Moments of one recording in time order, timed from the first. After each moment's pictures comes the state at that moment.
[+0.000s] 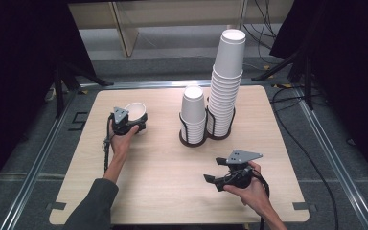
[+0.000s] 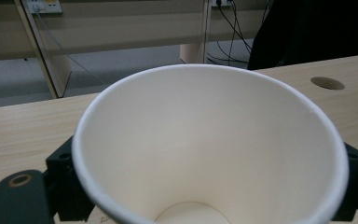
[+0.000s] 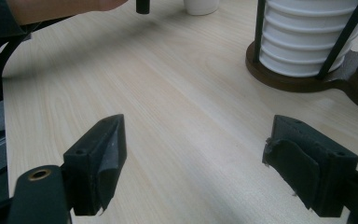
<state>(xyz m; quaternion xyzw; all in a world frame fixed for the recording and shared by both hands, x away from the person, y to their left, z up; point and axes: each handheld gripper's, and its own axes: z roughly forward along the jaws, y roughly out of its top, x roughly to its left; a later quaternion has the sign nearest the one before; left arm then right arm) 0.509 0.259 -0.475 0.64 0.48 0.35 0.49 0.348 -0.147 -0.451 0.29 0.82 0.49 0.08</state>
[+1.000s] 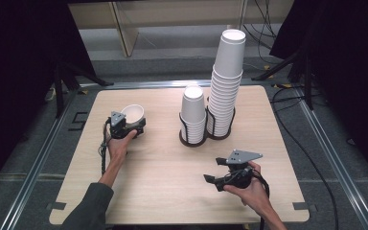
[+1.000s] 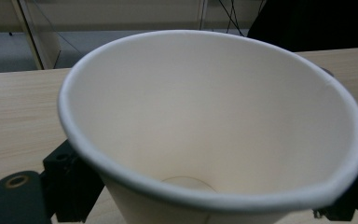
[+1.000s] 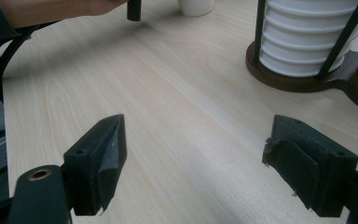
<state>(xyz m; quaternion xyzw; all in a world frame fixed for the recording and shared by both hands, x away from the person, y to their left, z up) 0.496 0.268 -0.481 0.64 0.50 0.31 0.49 0.348 -0.147 -0.451 0.29 0.82 0.49 0.08</state>
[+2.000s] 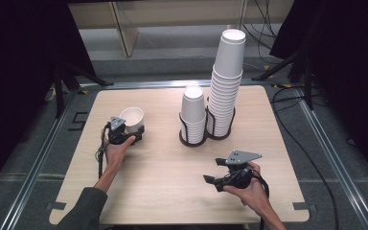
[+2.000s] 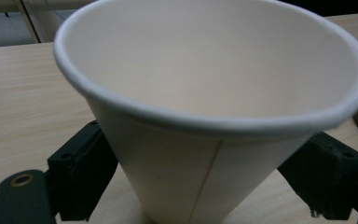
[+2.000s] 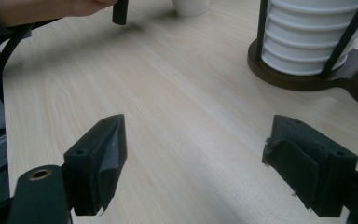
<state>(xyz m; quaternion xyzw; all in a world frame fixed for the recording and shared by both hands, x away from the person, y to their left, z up) 0.476 0.270 -0.484 0.67 0.51 0.29 0.45 0.347 -0.146 -0.451 0.29 0.82 0.49 0.08</state>
